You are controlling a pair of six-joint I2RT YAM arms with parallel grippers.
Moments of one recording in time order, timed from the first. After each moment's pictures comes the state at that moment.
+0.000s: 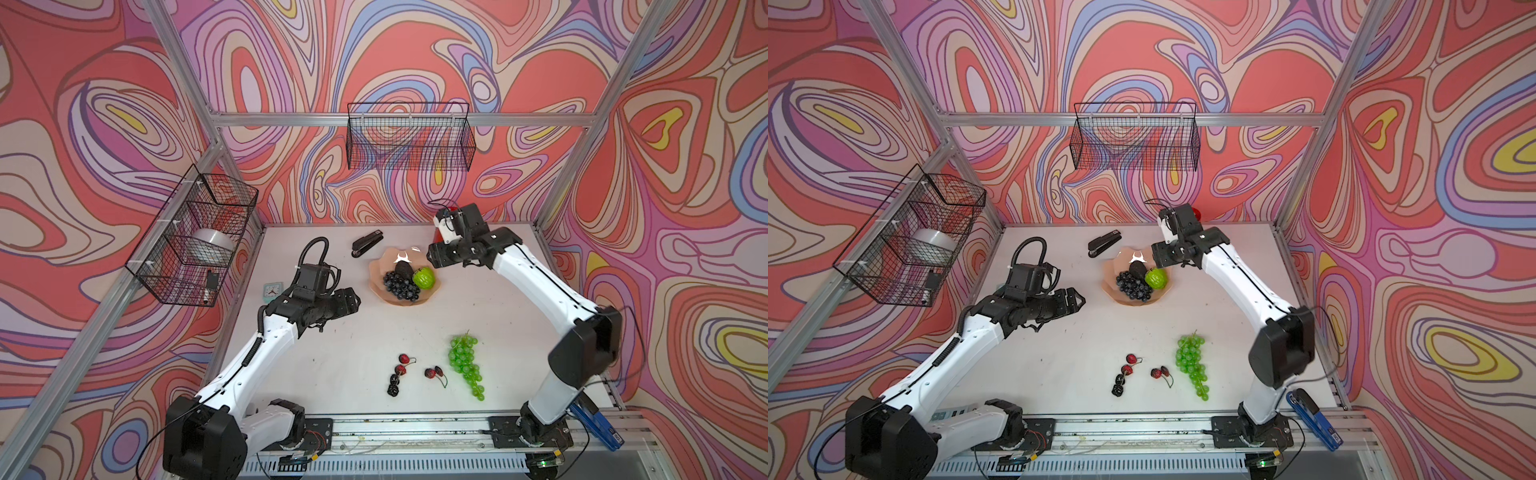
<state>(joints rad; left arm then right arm) -0.29 1.18 0.91 -0.63 0.22 -0.58 0.45 1.62 1.59 -0.82 -0.04 0.15</state>
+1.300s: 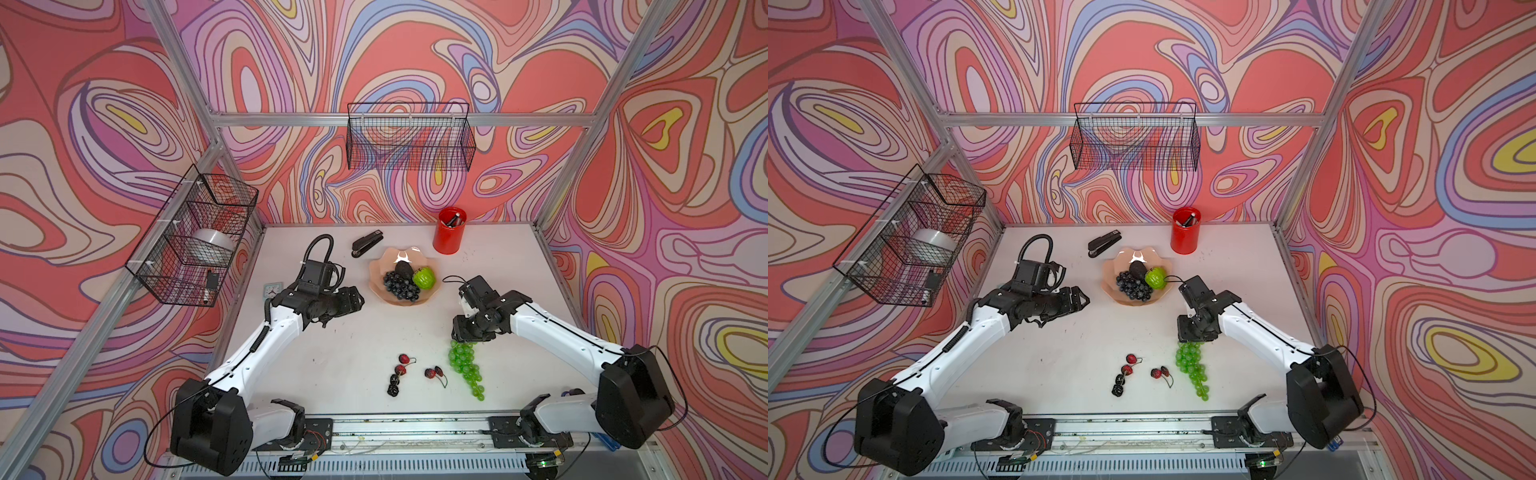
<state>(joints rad) -0.29 1.25 0.94 -0.63 0.27 -0.57 0.51 1.38 0.92 -0.84 -0.09 0.44</state>
